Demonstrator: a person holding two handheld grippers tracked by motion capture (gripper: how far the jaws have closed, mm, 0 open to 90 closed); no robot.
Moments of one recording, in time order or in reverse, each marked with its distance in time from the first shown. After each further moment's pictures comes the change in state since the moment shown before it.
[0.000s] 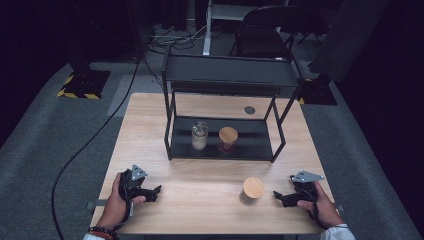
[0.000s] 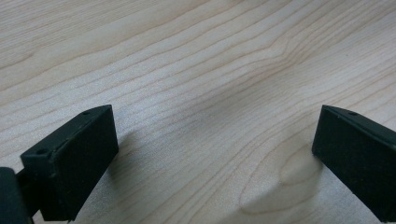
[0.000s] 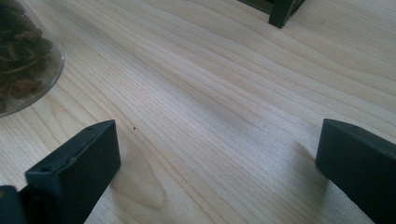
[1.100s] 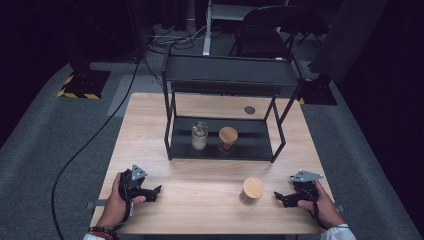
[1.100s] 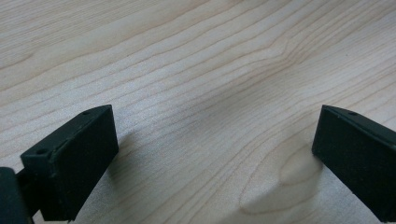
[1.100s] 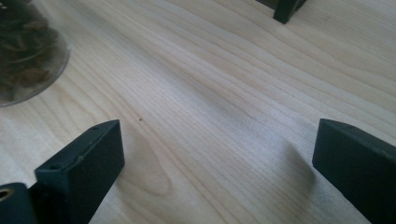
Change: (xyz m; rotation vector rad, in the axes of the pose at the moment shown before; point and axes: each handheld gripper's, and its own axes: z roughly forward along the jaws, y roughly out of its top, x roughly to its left) left arm 0.000 0.000 0.000 0.000 -0.001 0.001; right arm 0.003 0.006 -0.006 0.052 -0.003 -0.035
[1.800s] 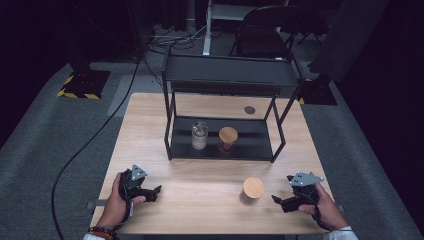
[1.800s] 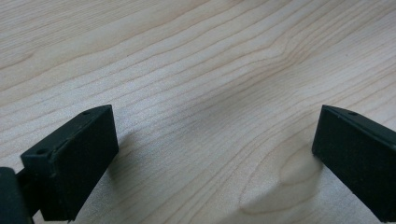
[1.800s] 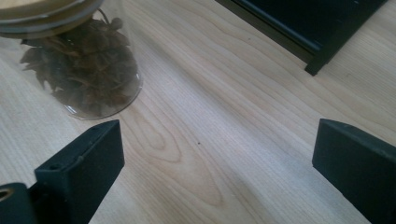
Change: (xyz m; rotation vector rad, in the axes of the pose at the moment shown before) left arm 0.000 0.000 0.000 -0.001 0.001 0.000; right arm 0.025 0.018 -0.023 -0.050 0.046 -0.105
